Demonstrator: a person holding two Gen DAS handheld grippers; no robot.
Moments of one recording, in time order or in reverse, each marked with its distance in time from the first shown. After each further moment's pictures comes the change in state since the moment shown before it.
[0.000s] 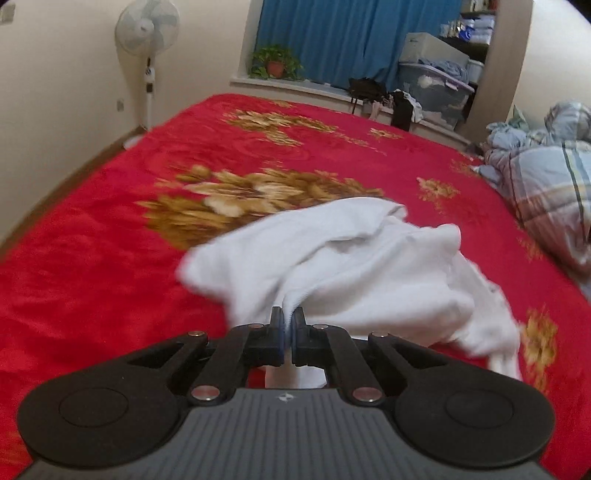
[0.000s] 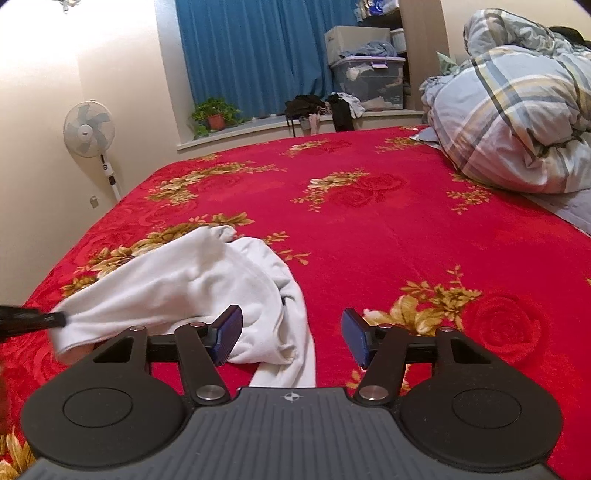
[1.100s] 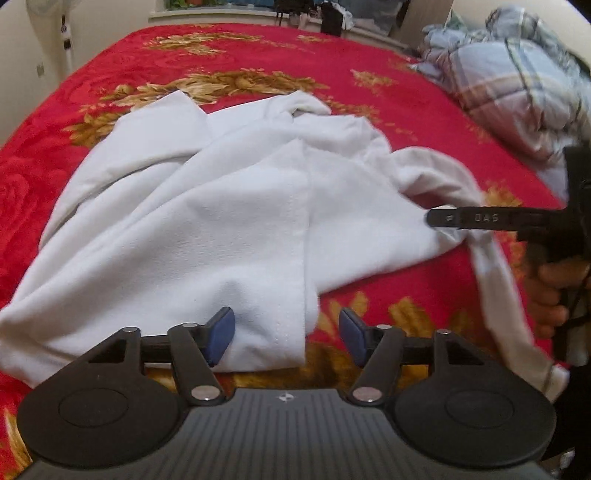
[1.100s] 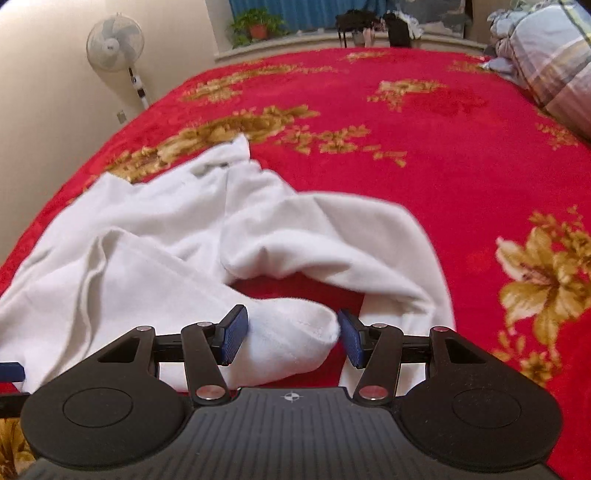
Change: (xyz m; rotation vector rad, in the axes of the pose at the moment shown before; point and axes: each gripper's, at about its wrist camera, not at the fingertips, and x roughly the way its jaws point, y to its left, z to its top) left arm 0.032 -0.031 -0.069 0.197 0.254 -0.161; right arm 0.148 0.072 -0.047 -0.067 0.306 0.099
